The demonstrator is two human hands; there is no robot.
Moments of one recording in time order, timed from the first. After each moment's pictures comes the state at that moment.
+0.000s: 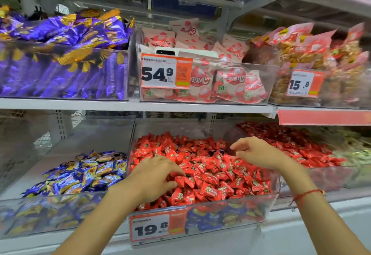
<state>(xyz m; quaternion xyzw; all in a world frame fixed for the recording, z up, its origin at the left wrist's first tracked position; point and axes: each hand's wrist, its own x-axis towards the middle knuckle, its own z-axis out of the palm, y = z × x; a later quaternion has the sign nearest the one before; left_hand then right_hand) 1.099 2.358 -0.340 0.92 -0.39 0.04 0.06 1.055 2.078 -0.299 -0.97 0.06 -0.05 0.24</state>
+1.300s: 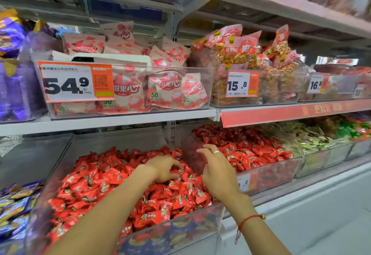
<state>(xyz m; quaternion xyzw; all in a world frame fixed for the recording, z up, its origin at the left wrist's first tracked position) 1.187 2.177 -0.358 0.89 -0.45 -0.05 0.02 1.047 2.045 -0.363 -0.94 0.11 -0.30 0.14</state>
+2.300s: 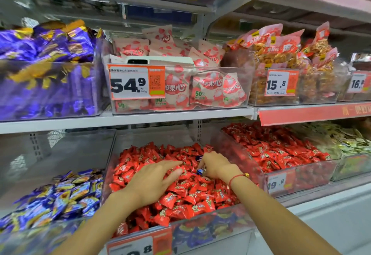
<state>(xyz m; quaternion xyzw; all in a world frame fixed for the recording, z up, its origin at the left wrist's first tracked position) 1.134 2.316 -0.351 0.90 -0.39 0.04 0.19 1.132 2.100 -0.356 -0.99 0.09 -0.01 0.06</state>
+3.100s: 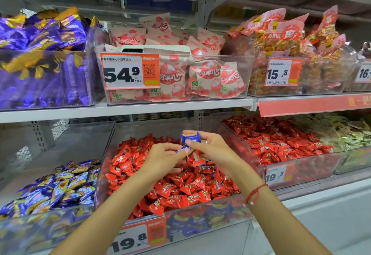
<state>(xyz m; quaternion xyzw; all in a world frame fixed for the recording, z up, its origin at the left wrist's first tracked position) 1.103 2.280 -0.326 0.76 -0.17 -0.10 0.62 1.080 2.124 -0.326 -0.77 -0.02 -0.11 0.62</state>
